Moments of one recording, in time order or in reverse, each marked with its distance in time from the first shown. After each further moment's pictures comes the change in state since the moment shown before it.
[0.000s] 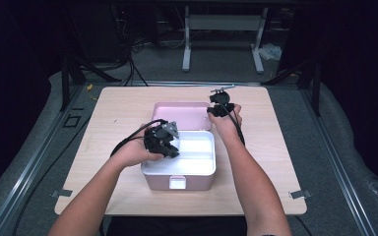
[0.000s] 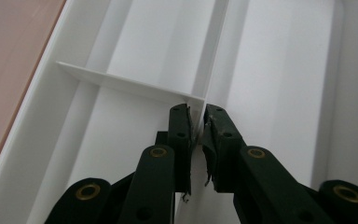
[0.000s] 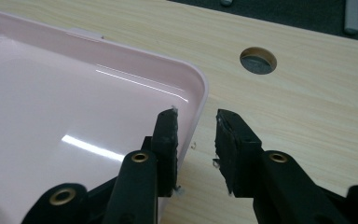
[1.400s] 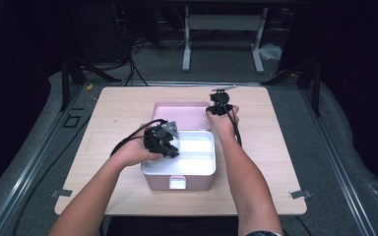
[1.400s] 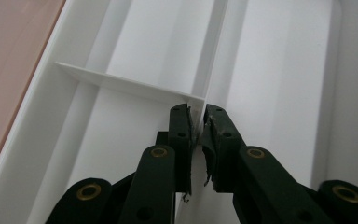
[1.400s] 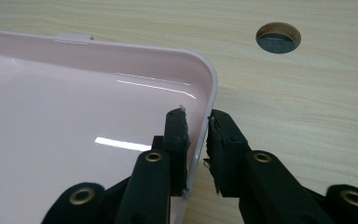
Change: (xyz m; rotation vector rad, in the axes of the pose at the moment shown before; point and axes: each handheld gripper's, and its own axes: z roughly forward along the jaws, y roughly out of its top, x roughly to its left) left arm 0.001 -0.001 0.000 -0.007 -0.008 0.001; right arm -0.005 0.001 0.021 0.047 0.059 0.159
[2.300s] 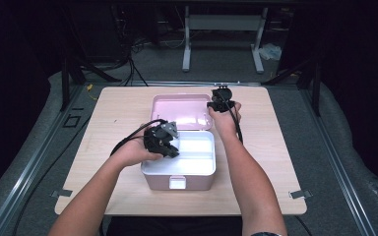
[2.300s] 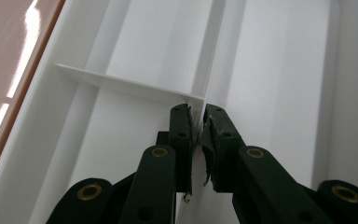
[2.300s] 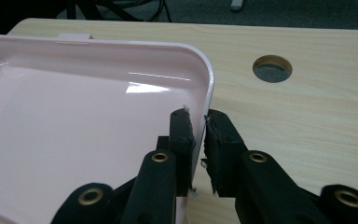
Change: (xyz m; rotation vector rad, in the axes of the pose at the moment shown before) left arm 0.001 -0.001 0.000 -0.002 -0.005 0.014; right arm 0.002 0.009 -0.022 -0.092 0.020 -0.009
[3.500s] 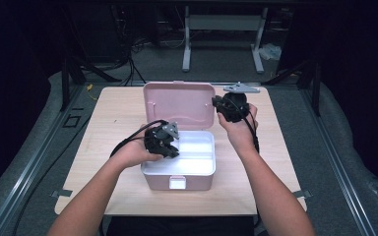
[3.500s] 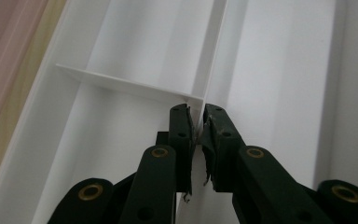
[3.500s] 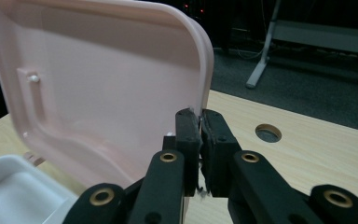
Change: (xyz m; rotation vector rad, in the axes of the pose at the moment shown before) left arm -0.005 0.002 0.000 0.017 0.034 0.004; right arm 0.021 -0.016 -0.117 -0.269 0.097 -0.219
